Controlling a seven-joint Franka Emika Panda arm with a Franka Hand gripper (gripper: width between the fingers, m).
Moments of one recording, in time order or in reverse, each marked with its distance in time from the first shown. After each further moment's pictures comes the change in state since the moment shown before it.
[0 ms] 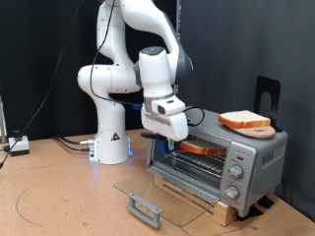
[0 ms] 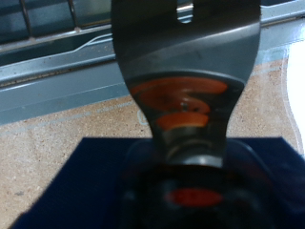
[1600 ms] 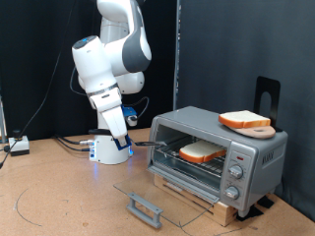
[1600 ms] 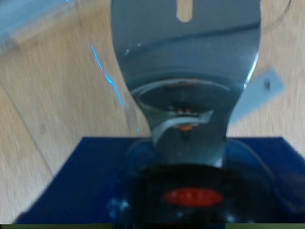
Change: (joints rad) arm -0.212 -0.016 -0.291 0.106 0.119 -0.308 -0.195
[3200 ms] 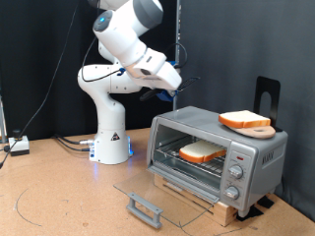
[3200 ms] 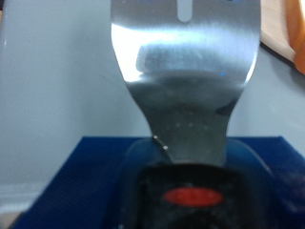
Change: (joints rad) arm 0.176 -0.241 0.011 0.046 0.193 -0.542 -0.157
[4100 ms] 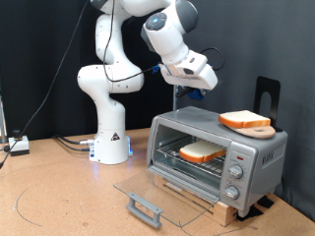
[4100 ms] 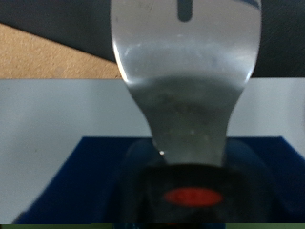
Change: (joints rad) arm 0.121 -0.142 0.309 -0.079 0.171 0.103 0.207
